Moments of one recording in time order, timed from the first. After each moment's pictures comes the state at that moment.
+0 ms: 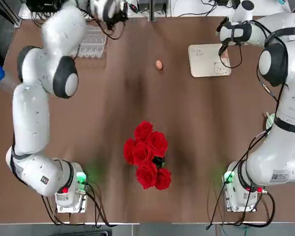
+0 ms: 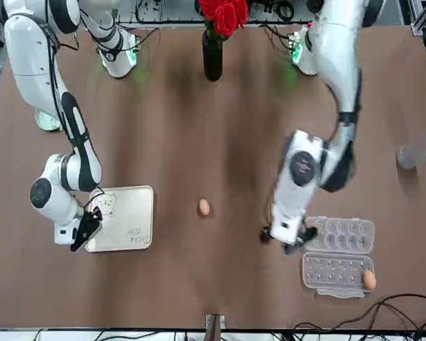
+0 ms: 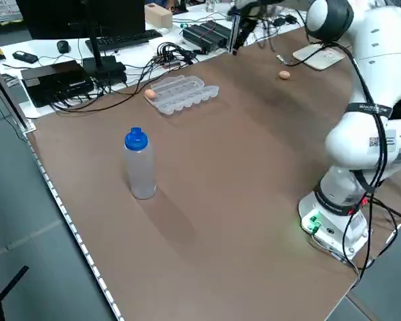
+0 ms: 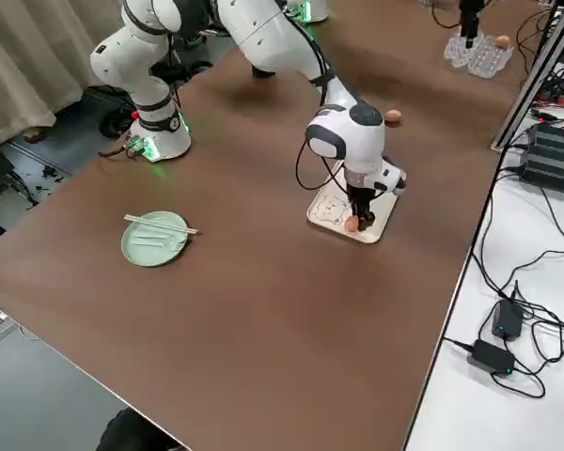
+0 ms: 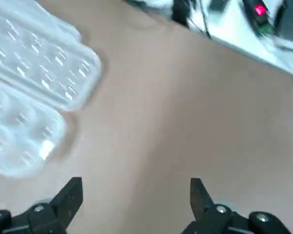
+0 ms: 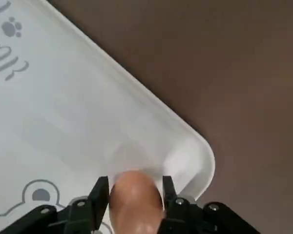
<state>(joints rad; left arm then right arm) -0.43 0.71 0.12 -1.29 0.03 2.21 -0.76 0.04 0.71 -0.07 -1.69 0.05 2.51 -0.81</state>
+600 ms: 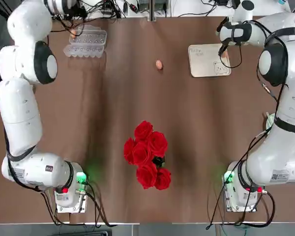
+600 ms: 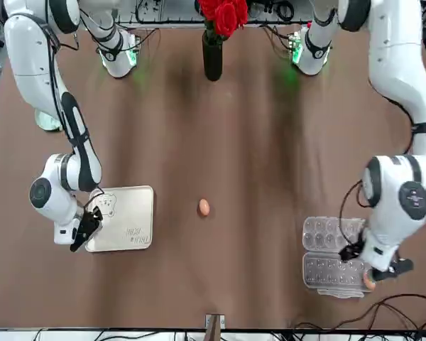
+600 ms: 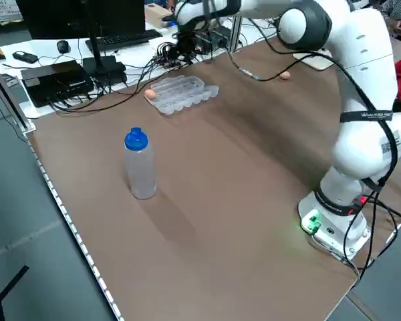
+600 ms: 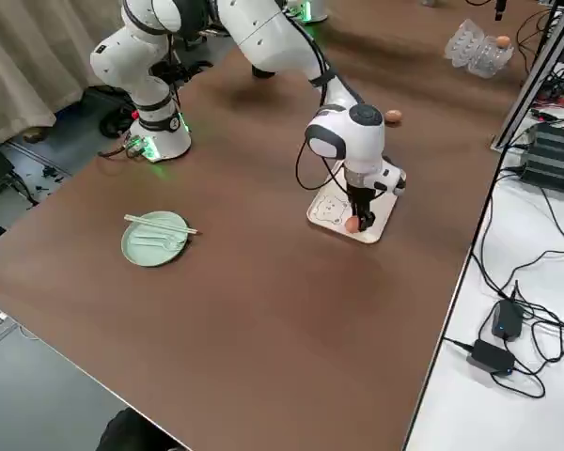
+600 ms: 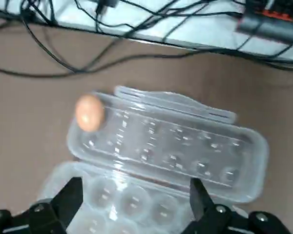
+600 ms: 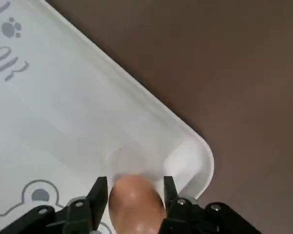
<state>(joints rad) -0.09 0.74 0.12 -1.30 0.03 2.30 -0.19 0.04 0.71 -0.07 -1.69 0.05 2.51 -0.81</state>
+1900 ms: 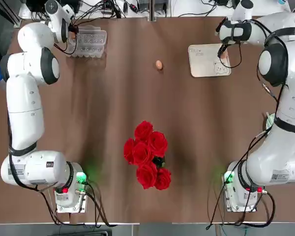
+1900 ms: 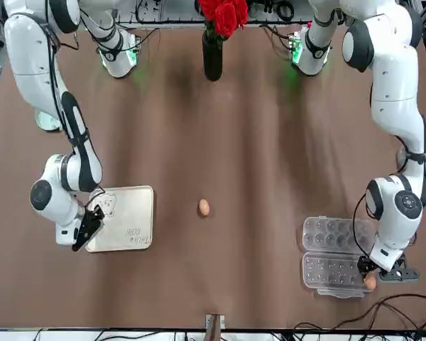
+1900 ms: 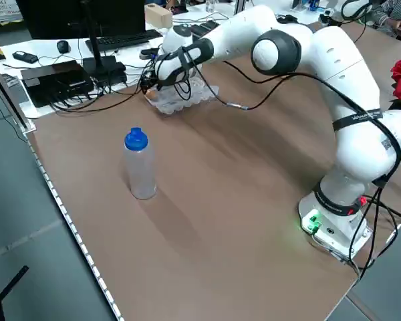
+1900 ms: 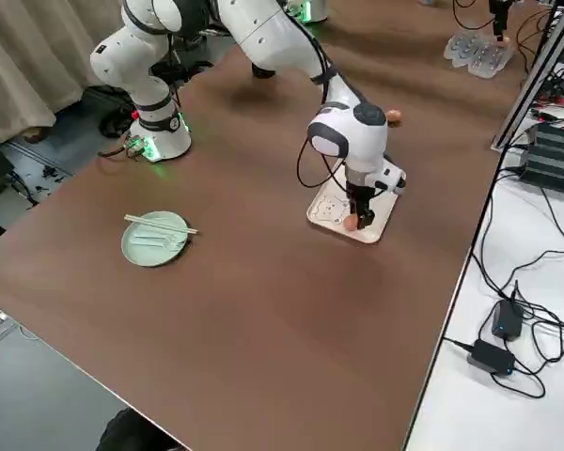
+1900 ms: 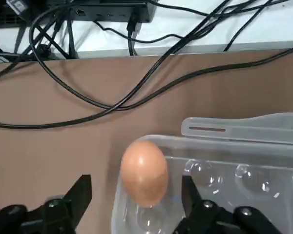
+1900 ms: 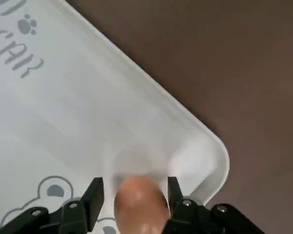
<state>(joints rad) 0.01 0.99 0.14 -1.31 0.04 2.79 0.02 0.04 0.71 -0.06 -1.68 0.05 2.44 -0.81</state>
